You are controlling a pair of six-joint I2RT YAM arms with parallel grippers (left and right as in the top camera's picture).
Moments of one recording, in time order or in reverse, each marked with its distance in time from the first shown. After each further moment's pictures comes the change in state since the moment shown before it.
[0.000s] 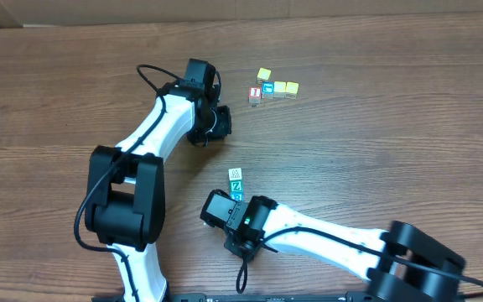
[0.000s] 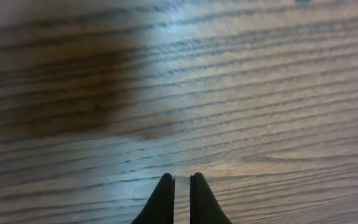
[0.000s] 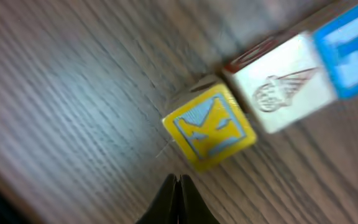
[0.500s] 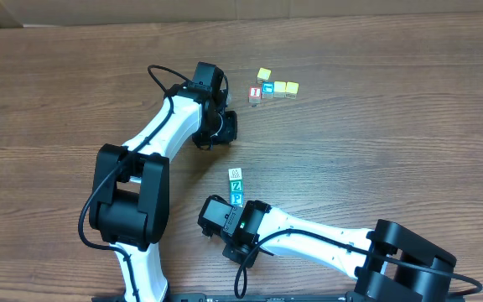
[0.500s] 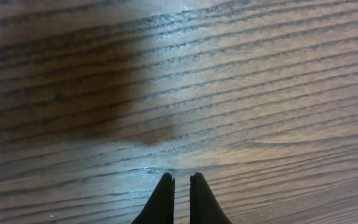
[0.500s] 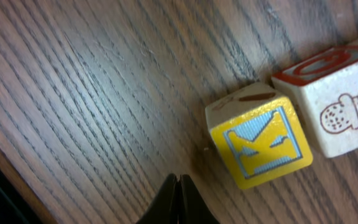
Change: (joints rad) left arm -0.025 0.005 0.000 -0.019 0.011 0.030; right arm 0.022 0.023 -0.006 0.025 -0.046 -0.070
